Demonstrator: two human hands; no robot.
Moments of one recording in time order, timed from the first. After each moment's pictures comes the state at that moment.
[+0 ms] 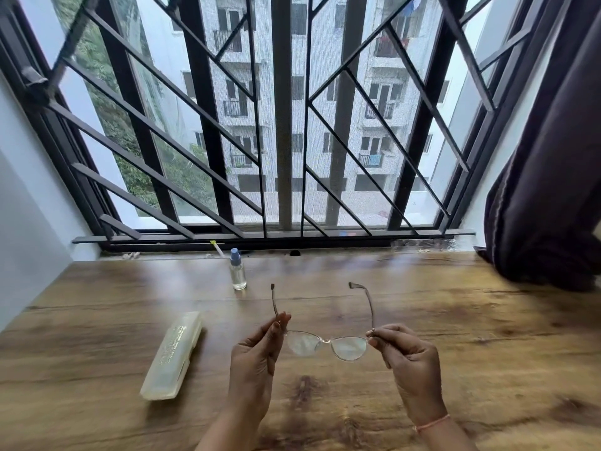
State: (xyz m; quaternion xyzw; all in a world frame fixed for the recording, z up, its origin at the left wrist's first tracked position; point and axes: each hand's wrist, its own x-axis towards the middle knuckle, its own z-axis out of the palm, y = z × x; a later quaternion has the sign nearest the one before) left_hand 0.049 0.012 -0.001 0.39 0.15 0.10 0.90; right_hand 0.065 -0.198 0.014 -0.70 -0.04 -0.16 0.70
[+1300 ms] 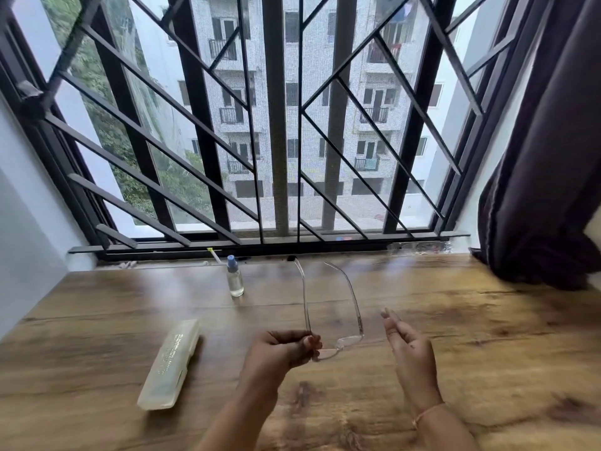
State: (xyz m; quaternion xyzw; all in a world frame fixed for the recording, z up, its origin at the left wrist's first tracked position) left_hand 0.037 -0.007 0.061 0.59 0.12 -0.03 0.80; right_hand 0.079 -0.206 0.014 -0.73 0.07 -0.10 0.67
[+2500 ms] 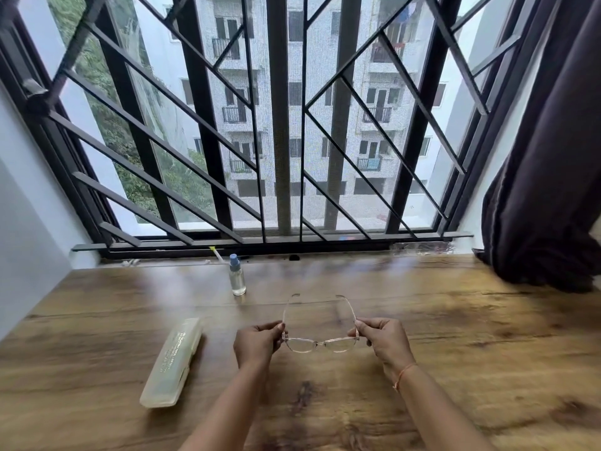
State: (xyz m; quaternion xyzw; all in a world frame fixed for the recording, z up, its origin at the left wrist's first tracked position) left_hand 0.099 0.025 -0.016 0.61 0.31 0.07 0.73; right_hand 0.124 -0.186 -0.006 -0.73 0.10 0.02 0.67
